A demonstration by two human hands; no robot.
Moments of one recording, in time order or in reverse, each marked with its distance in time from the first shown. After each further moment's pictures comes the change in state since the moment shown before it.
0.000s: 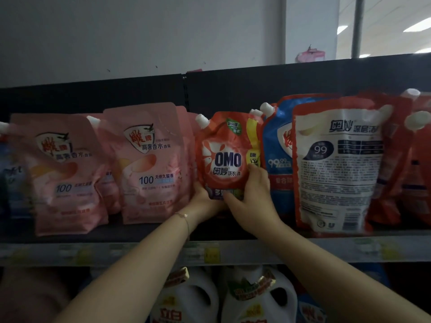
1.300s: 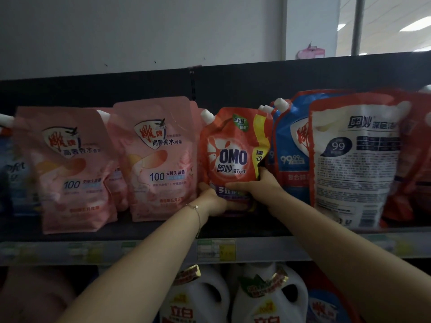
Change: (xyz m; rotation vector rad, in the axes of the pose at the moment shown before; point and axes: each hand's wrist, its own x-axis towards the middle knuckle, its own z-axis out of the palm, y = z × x) left_hand 0.005 0.005 -0.012 0.006 0.026 -0.258; right_hand 0.049 0.018 0.018 0.447 -0.169 0.501
